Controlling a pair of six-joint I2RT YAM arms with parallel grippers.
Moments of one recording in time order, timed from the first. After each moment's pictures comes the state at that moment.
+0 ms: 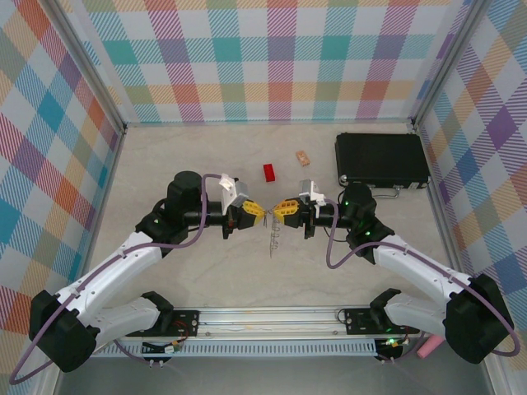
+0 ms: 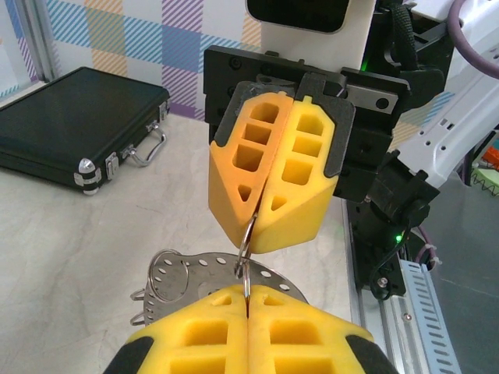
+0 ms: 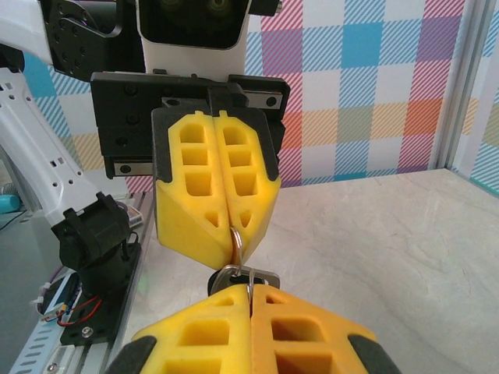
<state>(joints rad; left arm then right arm) -0.58 1.05 0.84 -0.13 0.79 0.10 0.60 1.09 0.61 0.46 -0.86 0.02</state>
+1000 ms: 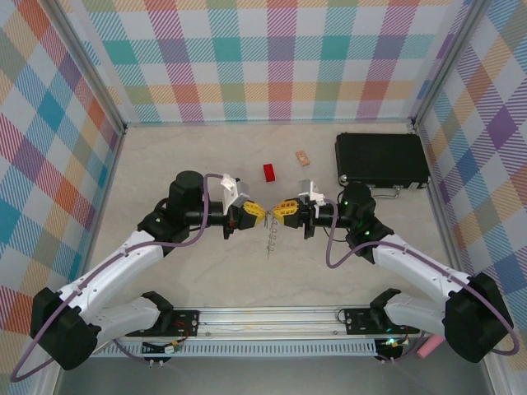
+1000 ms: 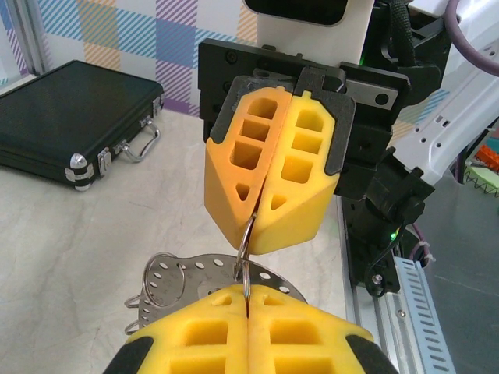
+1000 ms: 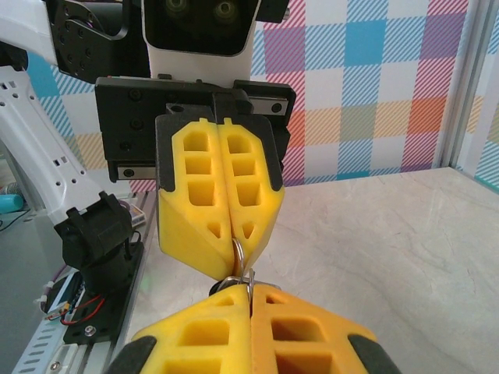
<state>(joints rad) -0.58 1.07 0.84 -0.13 0.81 0.10 0.60 1.10 0.61 0.46 -0.87 0.02</state>
